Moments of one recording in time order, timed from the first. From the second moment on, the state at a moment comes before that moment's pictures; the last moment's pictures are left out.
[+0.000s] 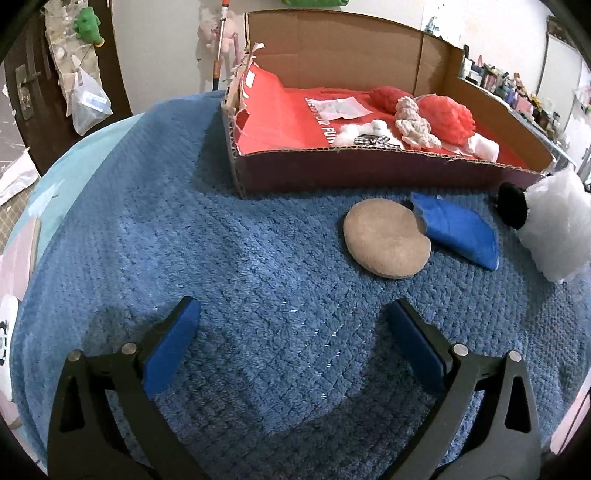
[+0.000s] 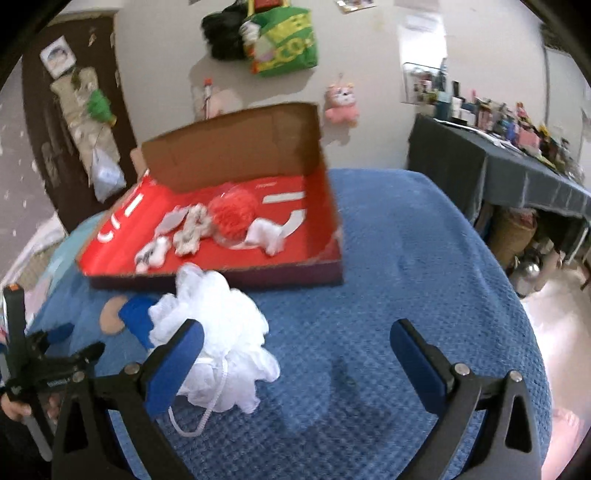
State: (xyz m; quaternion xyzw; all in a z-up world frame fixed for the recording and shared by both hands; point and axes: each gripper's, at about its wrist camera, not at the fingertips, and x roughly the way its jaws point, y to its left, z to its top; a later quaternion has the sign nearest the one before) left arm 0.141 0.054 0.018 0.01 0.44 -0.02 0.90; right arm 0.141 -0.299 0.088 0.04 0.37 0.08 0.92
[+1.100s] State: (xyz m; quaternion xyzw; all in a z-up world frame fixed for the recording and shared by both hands) left arm 0.147 0.016 0.050 0.04 0.39 -0.13 0.91; right arm 0.120 -0.221 0.060 0.01 0.40 0.28 0.87
